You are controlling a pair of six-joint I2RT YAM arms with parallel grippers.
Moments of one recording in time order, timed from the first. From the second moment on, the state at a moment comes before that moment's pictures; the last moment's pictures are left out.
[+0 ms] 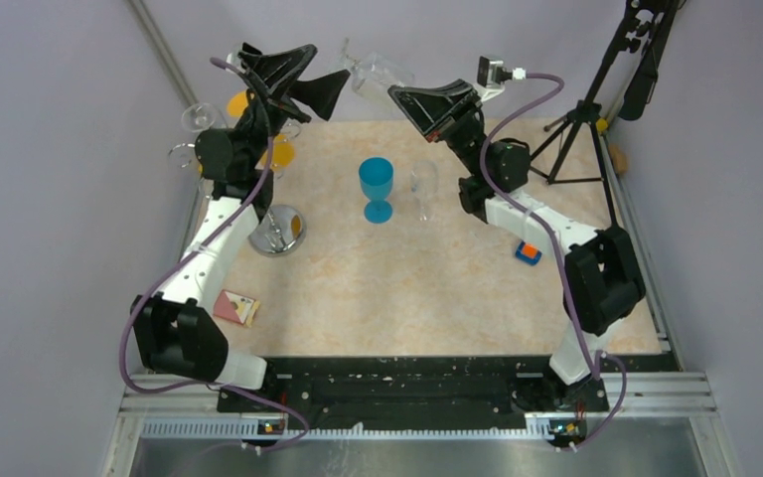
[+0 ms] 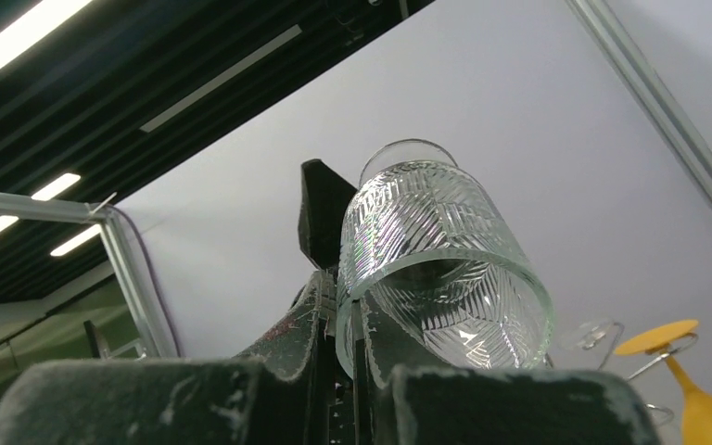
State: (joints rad) left arm -0.20 1.44 1.34 0.96 0.56 -2.09; right arm 0.57 1.75 1.39 1.40 -0.40 1.30
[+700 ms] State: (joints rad) left arm -0.16 1.35 1.43 0.34 0.76 -1.66; right arm 0.58 1.36 1.14 0.49 0.17 0.66
